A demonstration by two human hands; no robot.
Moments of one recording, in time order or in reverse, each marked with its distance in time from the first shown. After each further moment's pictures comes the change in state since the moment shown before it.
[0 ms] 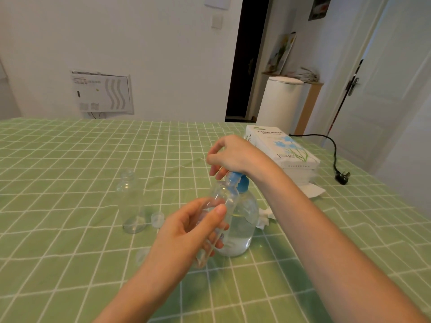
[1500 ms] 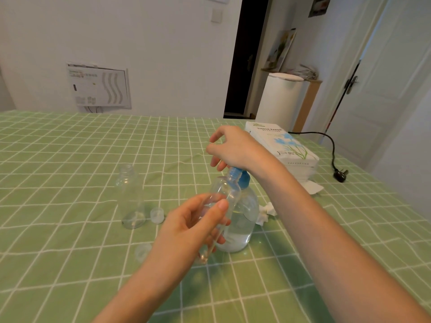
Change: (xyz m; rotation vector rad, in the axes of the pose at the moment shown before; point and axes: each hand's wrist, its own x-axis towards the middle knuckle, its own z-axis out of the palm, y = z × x) left_hand 0.001 0.001 0.005 0.002 0.008 0.018; right_hand -0.002 -0.003 -0.003 -0.040 0.079 -0.059
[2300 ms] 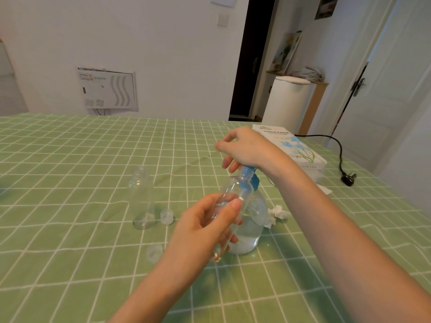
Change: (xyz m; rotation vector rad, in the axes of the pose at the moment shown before) left_hand -0.001 0.006 0.003 -0.002 -0.019 0.003; right_hand 0.000 -0.004 -0.005 -0.023 0.012 0.021
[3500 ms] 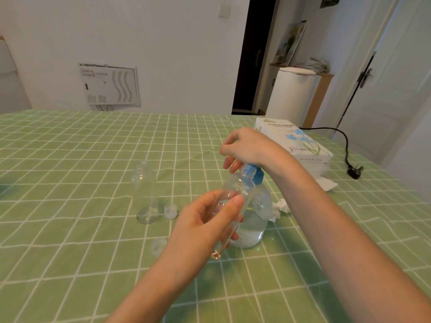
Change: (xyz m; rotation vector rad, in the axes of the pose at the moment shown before) left_hand -0.002 0.000 -0.001 -0.018 0.021 -0.018; right_hand -0.002 0.003 0.008 0.016 -0.088 0.060
